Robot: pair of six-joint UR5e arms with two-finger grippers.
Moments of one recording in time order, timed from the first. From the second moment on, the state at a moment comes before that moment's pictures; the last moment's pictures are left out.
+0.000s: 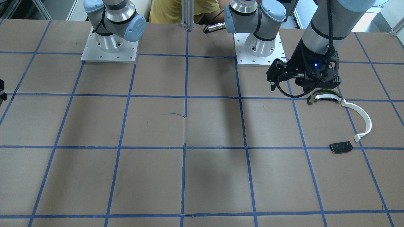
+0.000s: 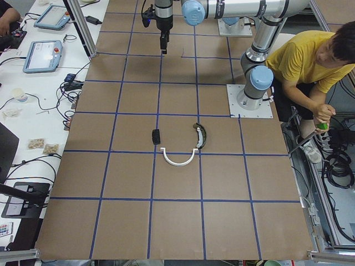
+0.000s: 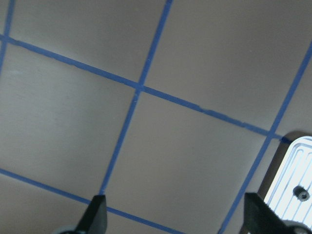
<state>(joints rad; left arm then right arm) -1.49 -1.59 -1.59 -1.55 1.60 0.18 0.96 -1.38 1.55 -1.68 -1.59 -1.00</state>
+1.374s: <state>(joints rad) -1.49 -1.59 -1.59 -1.55 1.60 0.18 0.63 -1.07 1.77 -2.34 -1.60 -2.04</state>
